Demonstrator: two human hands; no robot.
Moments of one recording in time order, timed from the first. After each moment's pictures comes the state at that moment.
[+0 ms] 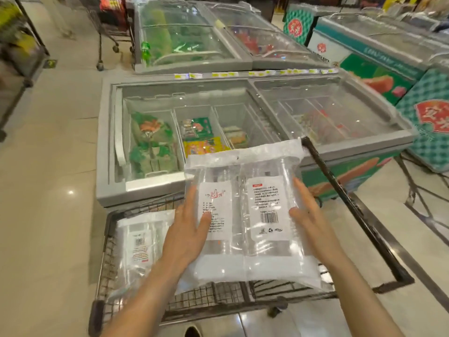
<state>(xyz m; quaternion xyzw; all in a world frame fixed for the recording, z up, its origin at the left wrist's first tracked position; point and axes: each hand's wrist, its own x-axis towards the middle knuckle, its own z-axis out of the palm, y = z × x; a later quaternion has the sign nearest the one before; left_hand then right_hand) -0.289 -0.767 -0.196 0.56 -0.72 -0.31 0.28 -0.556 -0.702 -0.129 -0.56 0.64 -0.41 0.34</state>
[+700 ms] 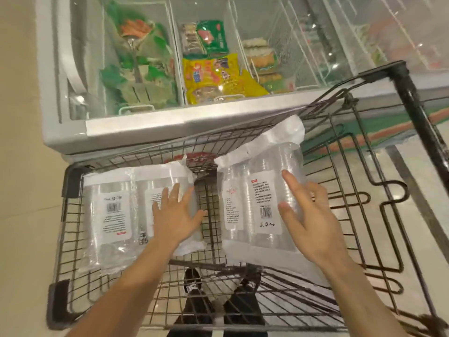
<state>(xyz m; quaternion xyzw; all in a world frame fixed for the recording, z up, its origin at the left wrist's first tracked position) -0.296 -0.846 -0.419 0.66 -0.70 -0.25 -0.09 -0.567 -0.785 -0.293 -0.61 0.74 -0.13 0.24</state>
